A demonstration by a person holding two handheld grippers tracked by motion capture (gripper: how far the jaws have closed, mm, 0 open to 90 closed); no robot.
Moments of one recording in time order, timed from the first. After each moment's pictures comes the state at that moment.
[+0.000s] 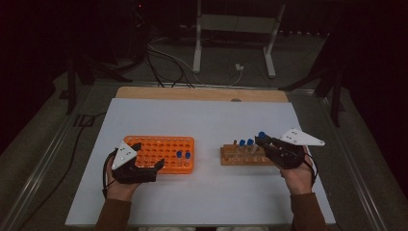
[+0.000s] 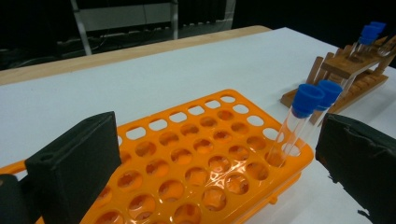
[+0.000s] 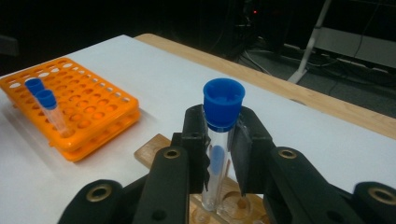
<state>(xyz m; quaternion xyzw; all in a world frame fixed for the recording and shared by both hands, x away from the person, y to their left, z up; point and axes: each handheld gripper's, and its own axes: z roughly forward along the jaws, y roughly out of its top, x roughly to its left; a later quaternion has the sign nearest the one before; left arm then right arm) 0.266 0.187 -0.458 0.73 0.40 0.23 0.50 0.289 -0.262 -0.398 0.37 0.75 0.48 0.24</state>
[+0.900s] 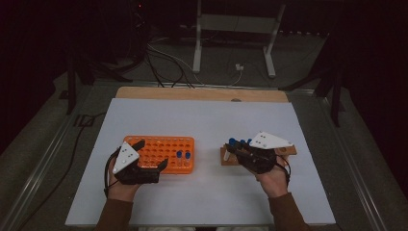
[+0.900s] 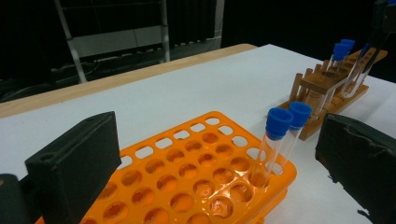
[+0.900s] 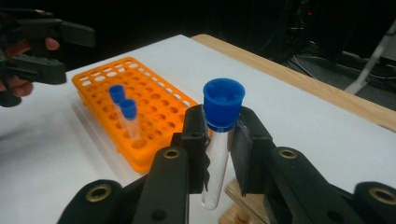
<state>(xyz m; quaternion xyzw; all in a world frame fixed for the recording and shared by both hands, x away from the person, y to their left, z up) 0.262 0.178 -0.450 0.73 0.36 0.25 0.53 0.284 -0.193 -0.402 0.31 0.78 0.51 0.19</state>
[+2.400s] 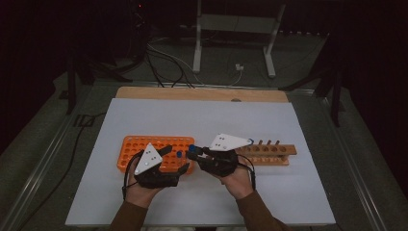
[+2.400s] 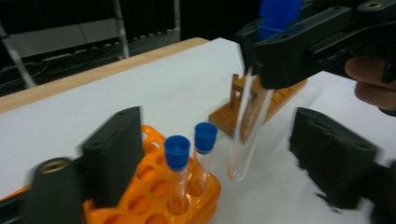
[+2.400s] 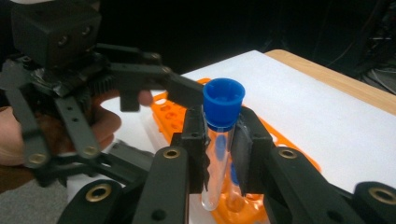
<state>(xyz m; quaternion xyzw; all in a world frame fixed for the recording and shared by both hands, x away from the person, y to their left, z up) 0.254 0.126 -0.438 0.76 0.31 0.19 0.53 0.281 -0.101 -0.403 0.24 0.80 0.54 0.10</state>
